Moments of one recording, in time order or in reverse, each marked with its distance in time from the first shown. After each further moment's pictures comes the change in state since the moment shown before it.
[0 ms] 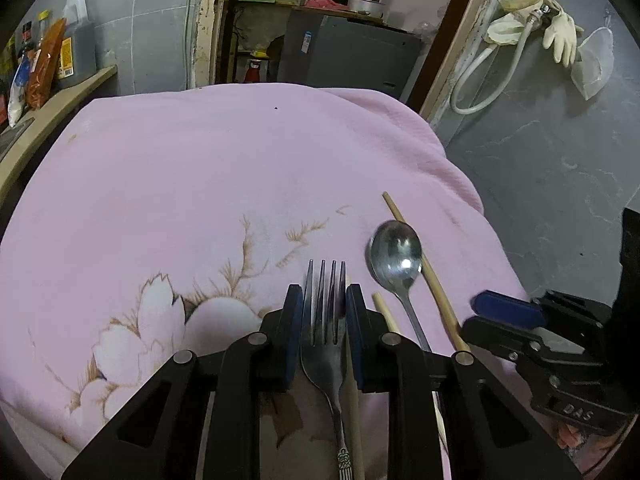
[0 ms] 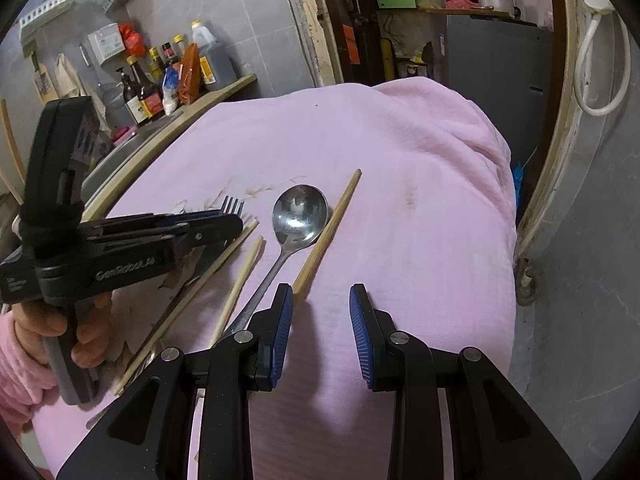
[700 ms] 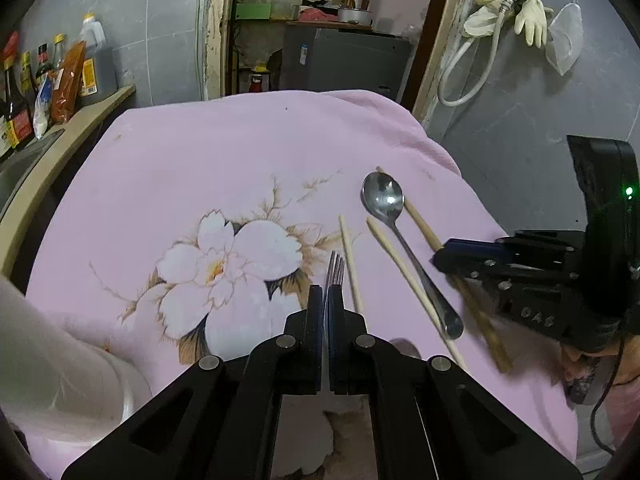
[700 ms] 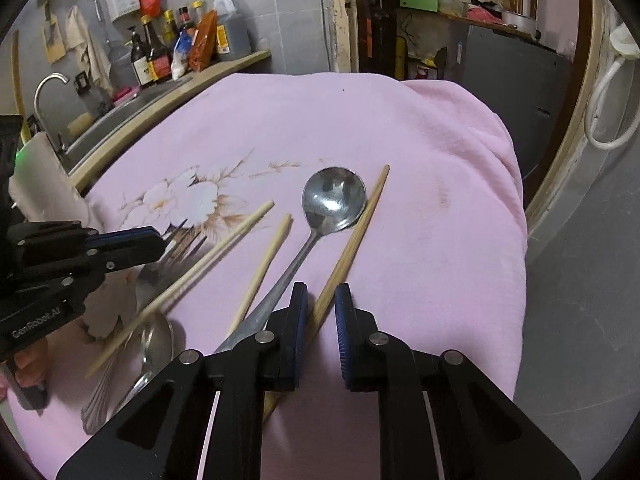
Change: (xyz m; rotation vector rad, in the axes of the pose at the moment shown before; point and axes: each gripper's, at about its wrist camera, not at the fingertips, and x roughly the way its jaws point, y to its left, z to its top) left arm -0.053 -0.011 -0.048 0.067 -0.034 0.052; right arm 0.004 0.028 -0.008 -0.110 0.061 -0.073
